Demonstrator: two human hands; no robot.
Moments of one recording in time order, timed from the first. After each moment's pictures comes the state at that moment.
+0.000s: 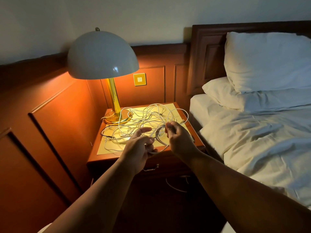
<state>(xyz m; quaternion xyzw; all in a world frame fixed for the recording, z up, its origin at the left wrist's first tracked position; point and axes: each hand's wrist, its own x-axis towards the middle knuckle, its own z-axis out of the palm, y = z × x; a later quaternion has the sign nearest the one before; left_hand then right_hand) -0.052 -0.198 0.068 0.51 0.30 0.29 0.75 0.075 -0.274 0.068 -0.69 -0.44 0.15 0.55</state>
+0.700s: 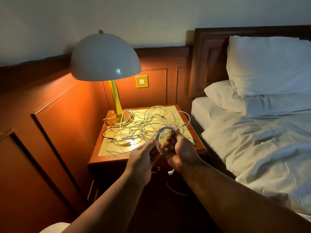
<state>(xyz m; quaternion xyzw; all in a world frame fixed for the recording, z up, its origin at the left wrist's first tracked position) -0.049 -0.215 0.050 0.41 0.33 0.34 0.78 0.056 -0.269 0.069 -0.36 -0.07 0.50 0.78</state>
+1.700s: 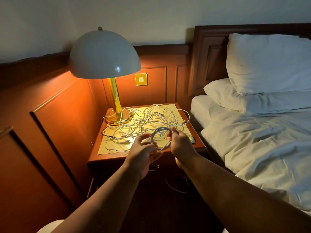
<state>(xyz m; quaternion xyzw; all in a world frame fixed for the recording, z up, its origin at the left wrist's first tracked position) -0.050 -0.202 0.053 0.45 0.31 0.30 0.78 0.061 -0.266 0.068 -0.65 -0.22 0.33 0.65</state>
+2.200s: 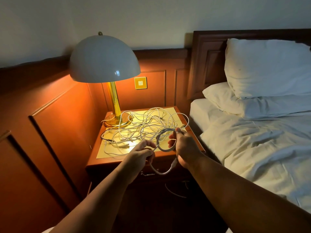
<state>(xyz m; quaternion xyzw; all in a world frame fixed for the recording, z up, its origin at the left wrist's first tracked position) -0.064 -0.184 0.049 0.69 0.31 0.20 0.62 0.082 -0.263 0.068 -0.63 -0.17 0.35 0.68</state>
